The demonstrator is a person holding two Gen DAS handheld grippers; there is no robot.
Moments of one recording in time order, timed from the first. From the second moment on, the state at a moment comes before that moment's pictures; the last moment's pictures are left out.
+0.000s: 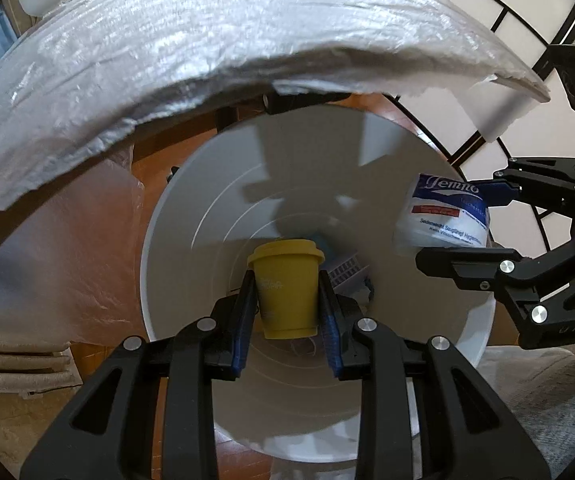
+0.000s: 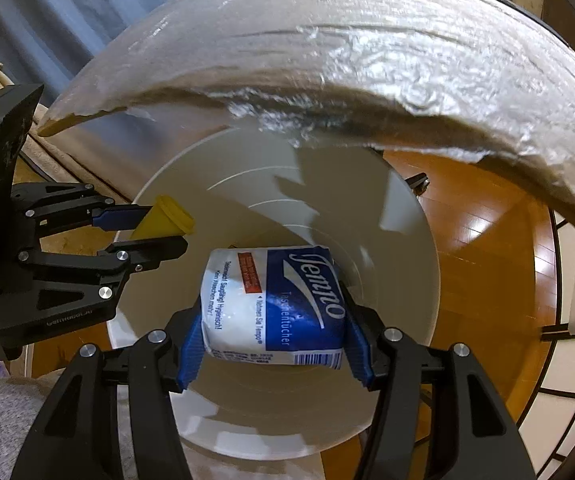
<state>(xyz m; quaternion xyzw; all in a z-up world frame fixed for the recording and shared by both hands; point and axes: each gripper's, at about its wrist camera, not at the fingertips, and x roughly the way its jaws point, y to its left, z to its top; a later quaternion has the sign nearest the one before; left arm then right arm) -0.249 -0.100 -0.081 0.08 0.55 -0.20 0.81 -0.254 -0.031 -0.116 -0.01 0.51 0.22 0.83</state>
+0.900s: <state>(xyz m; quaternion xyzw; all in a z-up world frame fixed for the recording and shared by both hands) -0.245 -0.104 -0.072 0.10 0.54 -0.19 0.81 -0.253 -0.064 -0.100 0.03 0.50 0.19 0.85</state>
